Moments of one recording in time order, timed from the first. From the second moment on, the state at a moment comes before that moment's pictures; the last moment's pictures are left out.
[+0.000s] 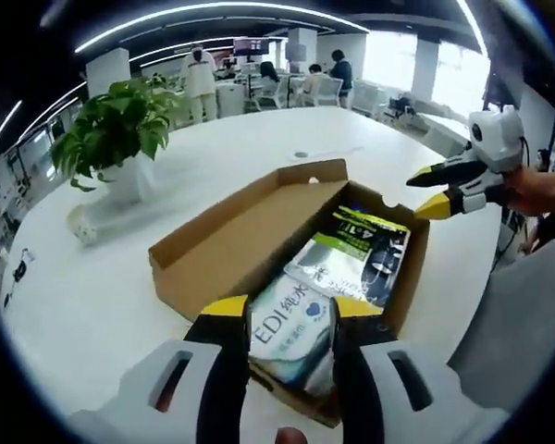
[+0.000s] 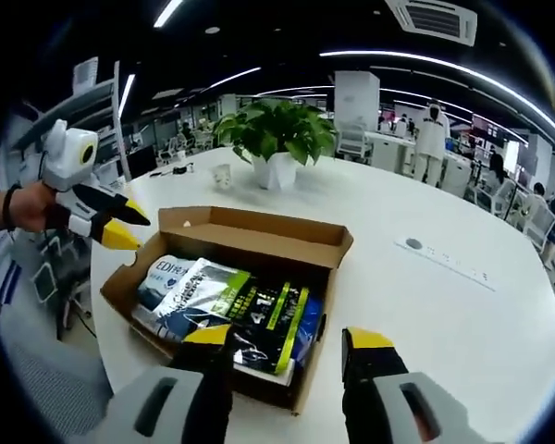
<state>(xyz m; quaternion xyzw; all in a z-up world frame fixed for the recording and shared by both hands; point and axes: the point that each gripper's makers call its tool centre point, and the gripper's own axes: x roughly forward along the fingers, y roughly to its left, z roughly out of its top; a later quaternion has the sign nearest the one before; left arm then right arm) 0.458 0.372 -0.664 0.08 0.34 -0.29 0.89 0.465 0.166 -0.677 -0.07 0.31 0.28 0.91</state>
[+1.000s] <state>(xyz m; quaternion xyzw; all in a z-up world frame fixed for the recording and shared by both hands) 0.430 0.318 -0.720 -0.05 0.43 -0.29 0.85 0.452 0.161 -0.683 -0.07 0.32 0.28 0.90</state>
